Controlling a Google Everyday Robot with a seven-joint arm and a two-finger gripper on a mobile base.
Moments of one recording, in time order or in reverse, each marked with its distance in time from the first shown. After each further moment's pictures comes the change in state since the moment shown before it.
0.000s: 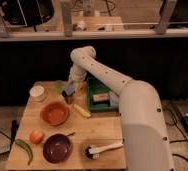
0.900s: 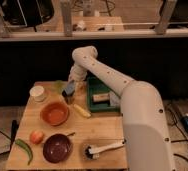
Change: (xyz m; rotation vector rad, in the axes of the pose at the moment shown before) arm 0.000 -0.005 -0.008 0.035 -0.037 -0.014
